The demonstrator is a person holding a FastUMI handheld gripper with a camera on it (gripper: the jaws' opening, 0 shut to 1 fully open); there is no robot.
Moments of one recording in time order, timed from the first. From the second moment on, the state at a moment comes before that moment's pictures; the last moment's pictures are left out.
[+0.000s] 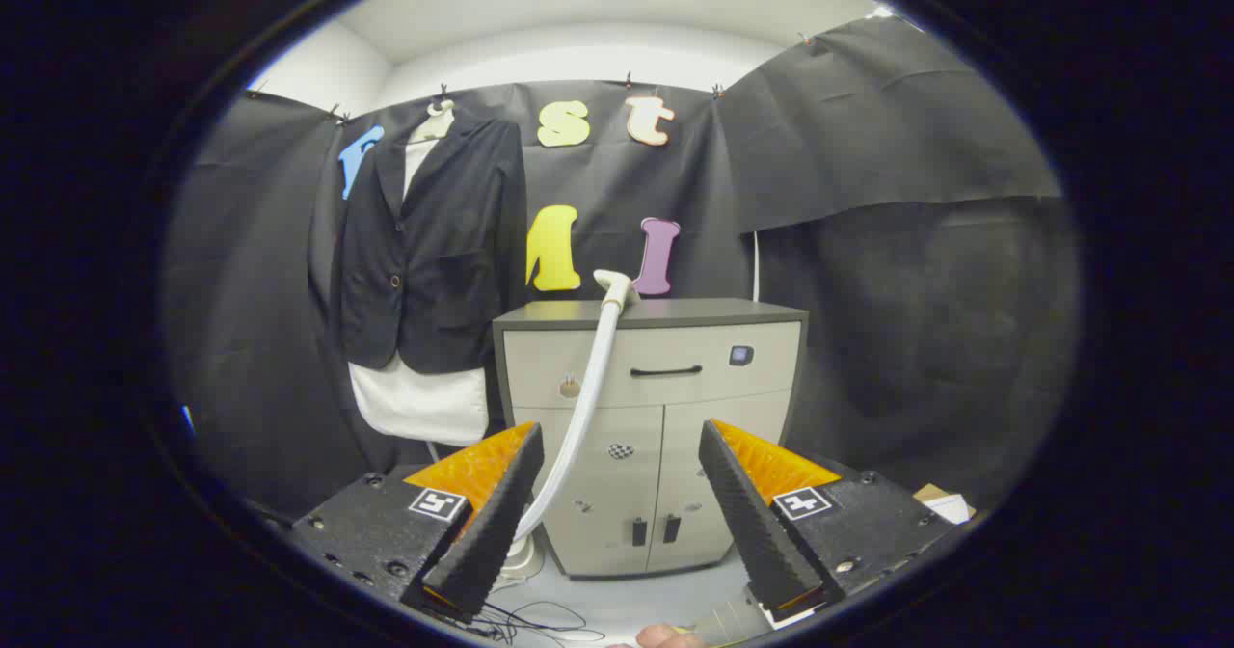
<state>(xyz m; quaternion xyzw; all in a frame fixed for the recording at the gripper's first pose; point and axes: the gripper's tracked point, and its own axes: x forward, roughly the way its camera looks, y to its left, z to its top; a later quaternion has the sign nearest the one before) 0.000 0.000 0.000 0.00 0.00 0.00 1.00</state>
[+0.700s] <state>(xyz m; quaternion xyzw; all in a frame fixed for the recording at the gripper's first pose) 0.021 -0.023 -0.012 0.01 0.02 0.03 1.00</state>
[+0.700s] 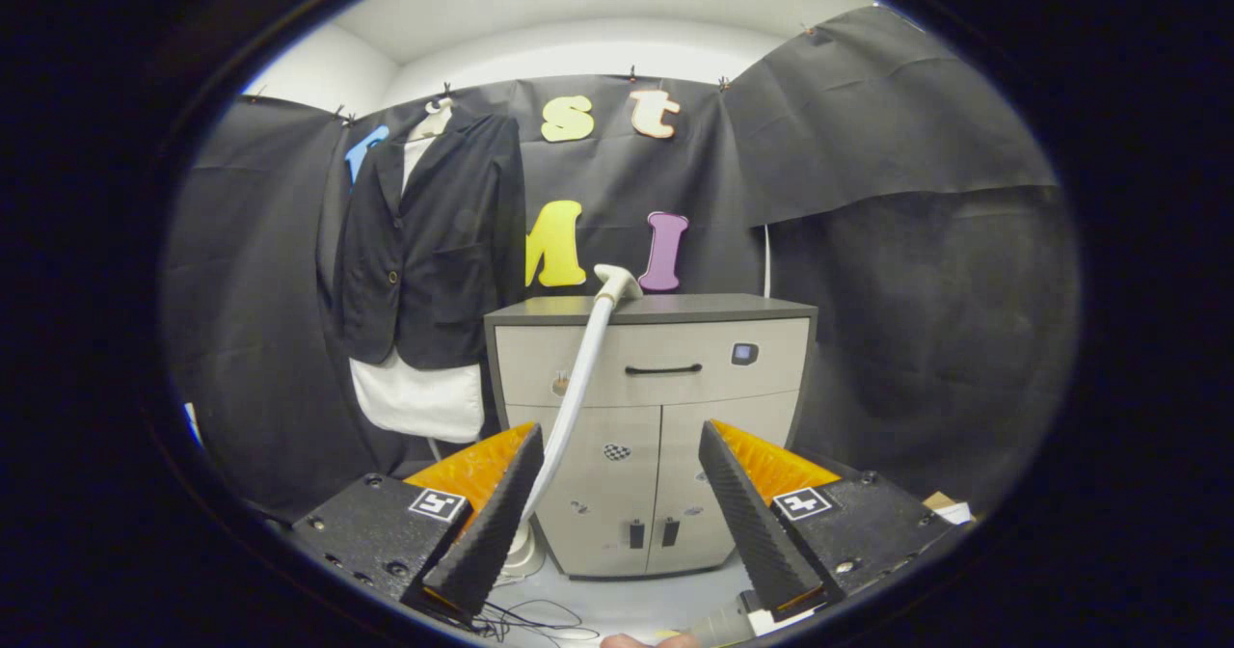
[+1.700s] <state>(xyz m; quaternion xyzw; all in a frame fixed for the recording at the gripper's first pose) 0.085 0.003 0.070 0.04 0.03 -0.03 1.00</state>
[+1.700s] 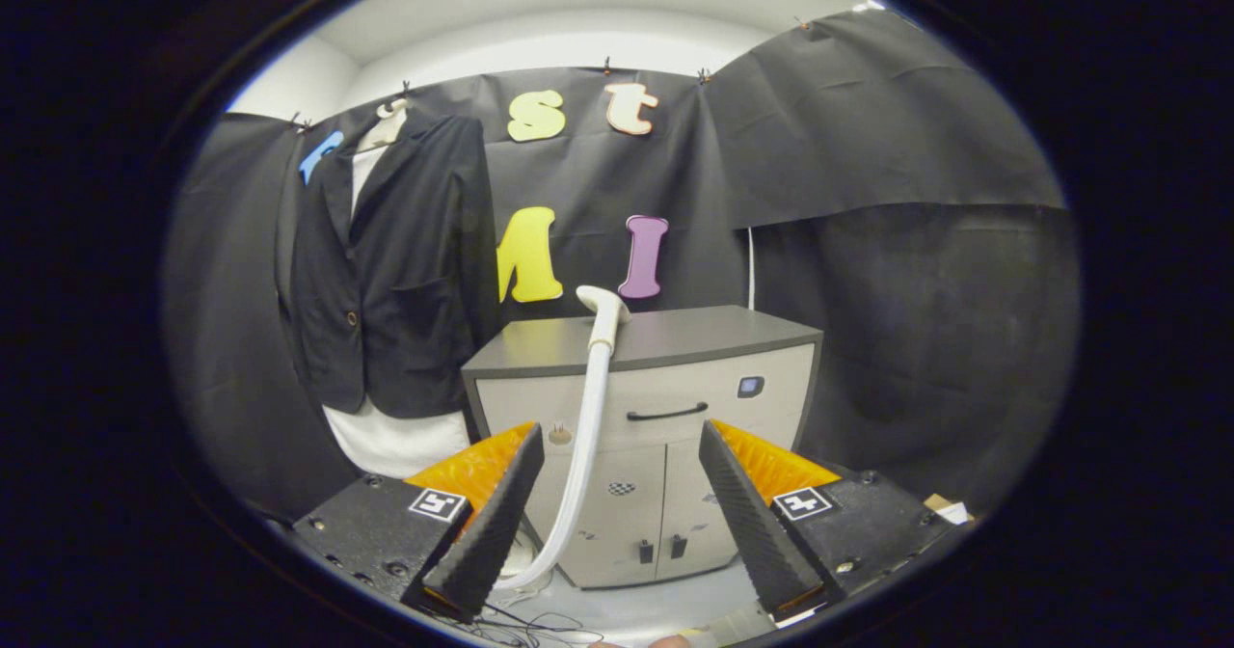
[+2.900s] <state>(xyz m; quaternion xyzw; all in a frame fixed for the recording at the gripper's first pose) 0.351 -0.011 0.122 0.07 0.28 0.07 0.96</state>
